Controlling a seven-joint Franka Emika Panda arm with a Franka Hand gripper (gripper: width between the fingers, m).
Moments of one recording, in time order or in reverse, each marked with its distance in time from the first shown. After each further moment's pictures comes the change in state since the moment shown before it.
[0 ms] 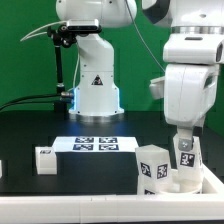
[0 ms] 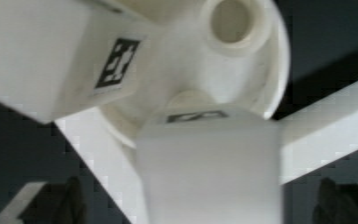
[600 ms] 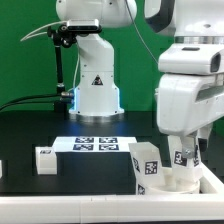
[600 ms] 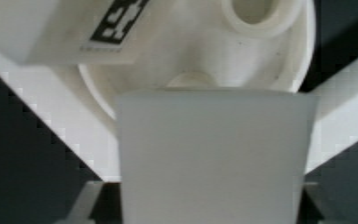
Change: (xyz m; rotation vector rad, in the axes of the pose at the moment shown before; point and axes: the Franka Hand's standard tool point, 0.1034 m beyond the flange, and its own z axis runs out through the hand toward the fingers) arm 0.001 0.001 0.004 0.001 0.003 0.246
